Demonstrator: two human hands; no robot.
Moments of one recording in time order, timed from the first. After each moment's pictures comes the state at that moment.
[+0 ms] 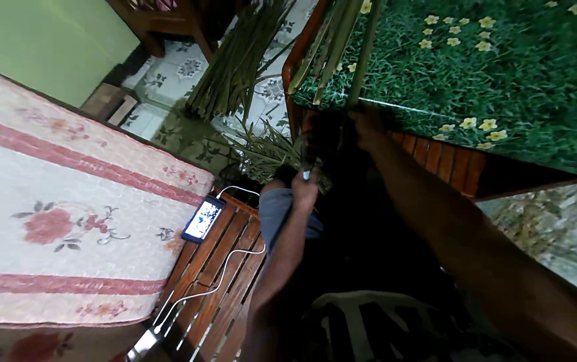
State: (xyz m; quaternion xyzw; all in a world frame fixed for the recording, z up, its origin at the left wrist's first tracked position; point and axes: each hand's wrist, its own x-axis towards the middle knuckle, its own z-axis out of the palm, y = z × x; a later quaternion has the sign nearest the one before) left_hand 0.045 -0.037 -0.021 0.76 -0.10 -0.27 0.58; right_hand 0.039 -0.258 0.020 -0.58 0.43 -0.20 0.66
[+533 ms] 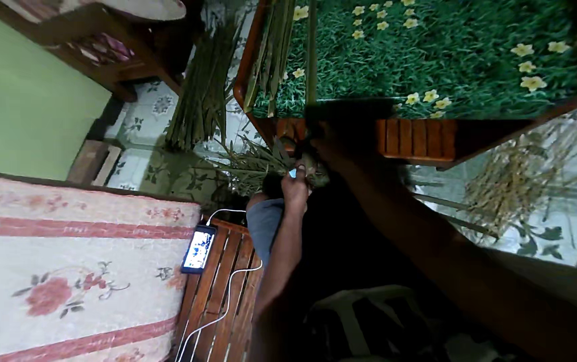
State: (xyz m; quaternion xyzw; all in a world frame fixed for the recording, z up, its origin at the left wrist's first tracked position) left_hand 0.015 -0.084 -0.004 0.69 -0.10 -0.32 0.64; right_hand -0.022 -0.231 0.006 -0.66 0.37 -0.19 0.62
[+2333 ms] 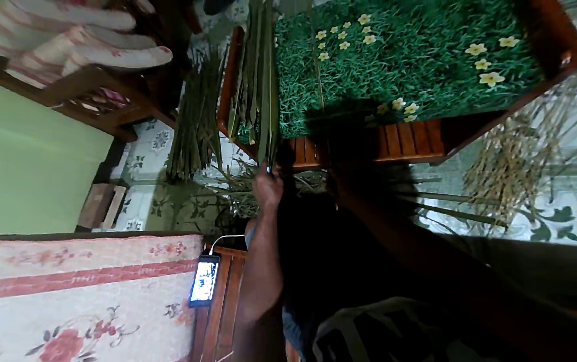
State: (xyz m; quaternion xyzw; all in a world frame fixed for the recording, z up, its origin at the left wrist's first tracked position) left_hand 0.071 -0.120 0.050 0.91 -0.33 -0.09 0.21; right_hand -0.118 -0.224 0.024 -0.60 0.50 -0.08 0.62
